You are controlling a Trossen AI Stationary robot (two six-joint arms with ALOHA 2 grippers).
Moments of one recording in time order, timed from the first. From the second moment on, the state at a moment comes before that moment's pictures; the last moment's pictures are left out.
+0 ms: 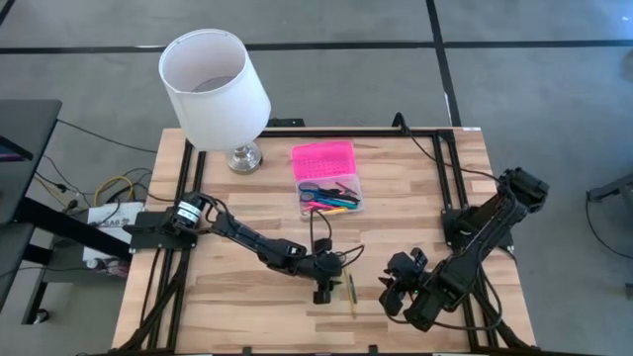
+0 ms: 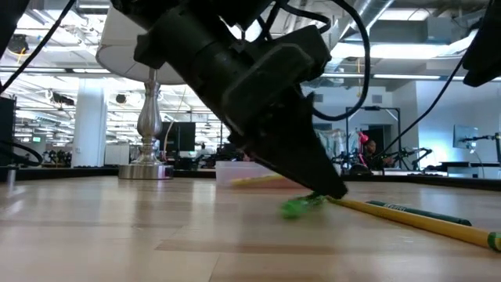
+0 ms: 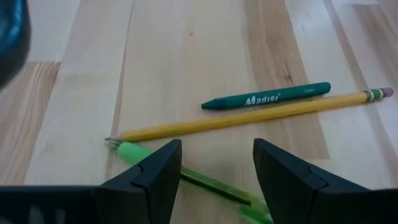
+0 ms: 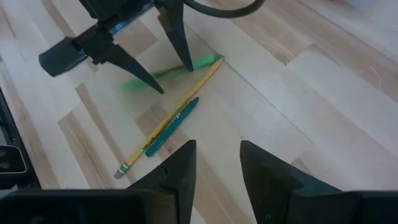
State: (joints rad) left arm -0.34 2.13 1.27 0.05 -0.16 -0.26; right arm 0.86 1.58 1.07 -0.82 0.60 1.48
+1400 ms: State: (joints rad) left arm -0.11 2.06 1.30 0.00 0.01 0.11; right arm 0.85 1.58 1.07 -0.84 0.61 1.47
